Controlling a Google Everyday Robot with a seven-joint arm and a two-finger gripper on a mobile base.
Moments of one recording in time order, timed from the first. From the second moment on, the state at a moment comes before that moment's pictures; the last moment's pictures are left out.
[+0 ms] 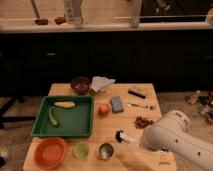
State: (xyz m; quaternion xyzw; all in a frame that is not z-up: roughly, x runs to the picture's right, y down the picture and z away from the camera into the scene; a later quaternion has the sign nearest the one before) arm 0.170 0.254 0.665 -0.26 -0.02 0.16 0.95
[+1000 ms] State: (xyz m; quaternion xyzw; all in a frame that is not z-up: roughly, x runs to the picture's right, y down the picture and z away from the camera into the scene) arm 0.158 0.254 0.661 -0.26 -0.02 0.18 0.95
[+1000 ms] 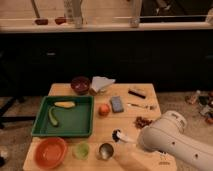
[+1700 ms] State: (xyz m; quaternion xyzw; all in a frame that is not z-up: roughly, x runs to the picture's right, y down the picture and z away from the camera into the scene) arm 0.074 0.255 0.643 -0.24 -0.06 0.18 0.95
